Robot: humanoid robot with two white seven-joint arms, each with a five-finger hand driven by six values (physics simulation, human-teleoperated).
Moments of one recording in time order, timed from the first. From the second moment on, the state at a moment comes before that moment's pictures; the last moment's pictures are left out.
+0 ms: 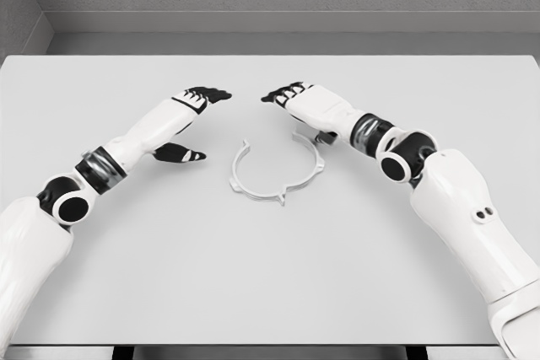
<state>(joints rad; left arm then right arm) -0.40 0.40 -0.39 -1.21 -0.55 -0.61 -0.09 -0.63 -0.27 0.60 -1.18 0.86 -0.31 0.28</state>
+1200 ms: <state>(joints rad) -0.29 0.51 -0.41 -1.41 -0.50 -0.61 -0.09 -0.24 -1.00 0.24 -1.74 0.03 -0.58 0.33</state>
